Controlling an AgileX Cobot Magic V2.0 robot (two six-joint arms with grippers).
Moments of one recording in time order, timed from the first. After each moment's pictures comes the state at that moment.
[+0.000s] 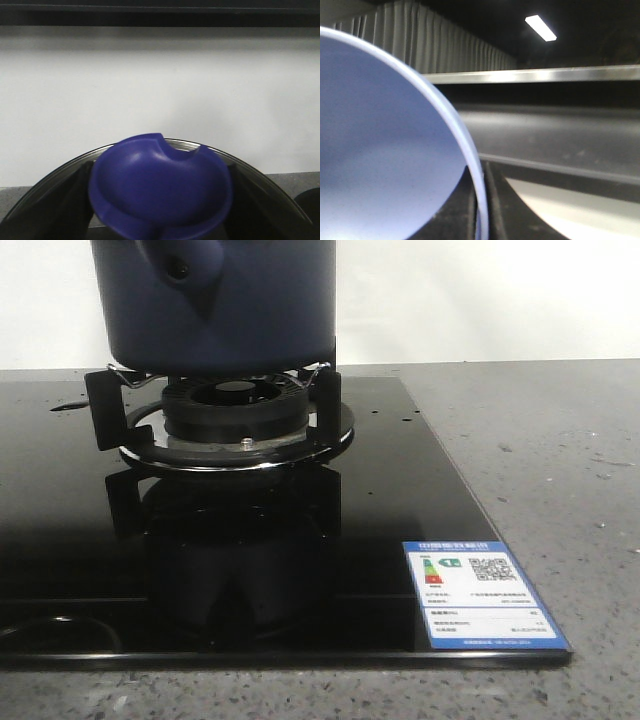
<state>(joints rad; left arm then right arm) -0.07 1.03 -0.99 -0.30 0.15 0.27 0.55 1.64 -1.22 0.10 -0.93 -0.31</state>
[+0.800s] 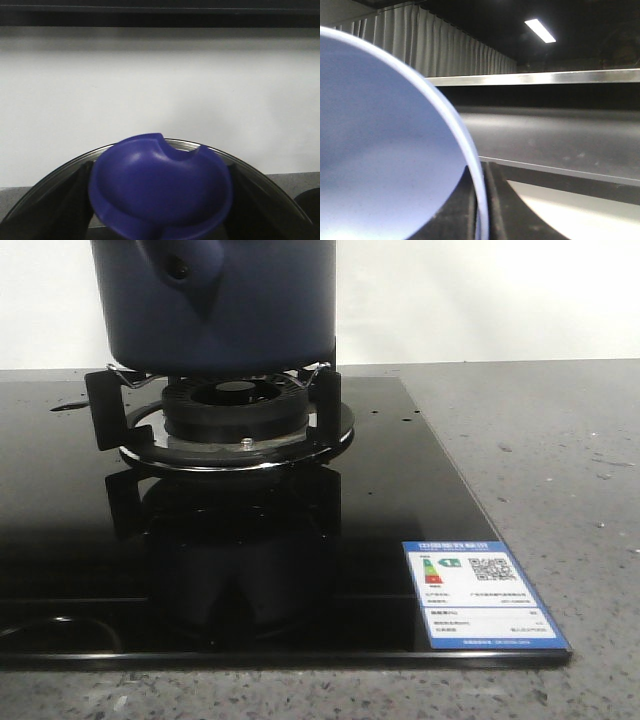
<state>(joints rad) -0.07 1.03 -0.99 -0.30 0.15 0.27 0.55 1.64 -1.22 0.10 -0.93 -0.30</state>
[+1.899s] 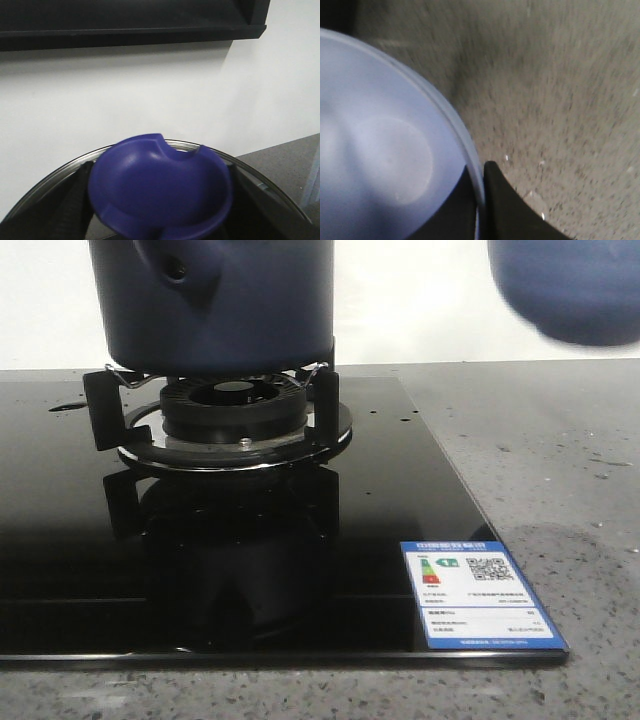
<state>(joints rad) -0.42 1.03 -0.99 -0.30 0.08 0.27 -0.08 1.46 -1.45 0.16 1.19 -0.19</state>
